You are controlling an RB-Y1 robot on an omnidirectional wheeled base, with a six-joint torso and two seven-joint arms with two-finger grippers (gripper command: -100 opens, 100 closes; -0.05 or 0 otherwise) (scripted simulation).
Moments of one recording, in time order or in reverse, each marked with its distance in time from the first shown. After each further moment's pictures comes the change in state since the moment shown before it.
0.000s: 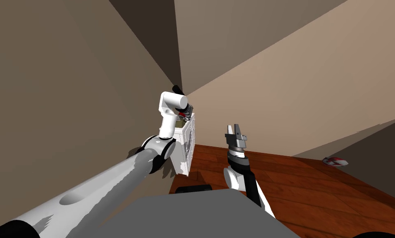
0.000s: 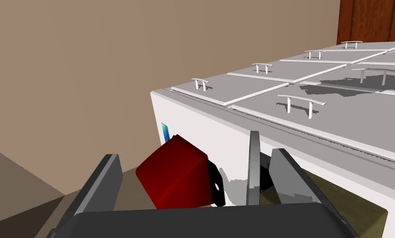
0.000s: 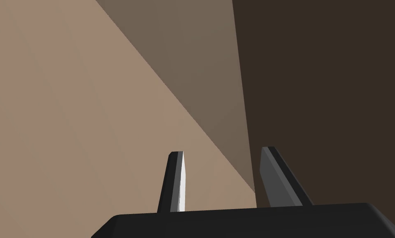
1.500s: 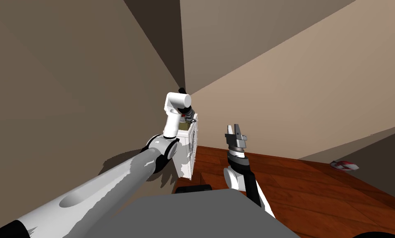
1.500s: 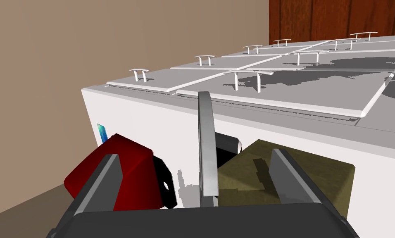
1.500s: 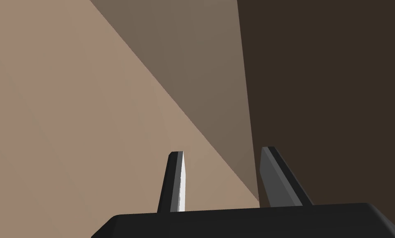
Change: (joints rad) left arm -0.050 -0.073 0.038 0.102 -0.004 0.183 0.019; right arm 0.000 0.000 0.000 0.000 0.000 0.000 0.000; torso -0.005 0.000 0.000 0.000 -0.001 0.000
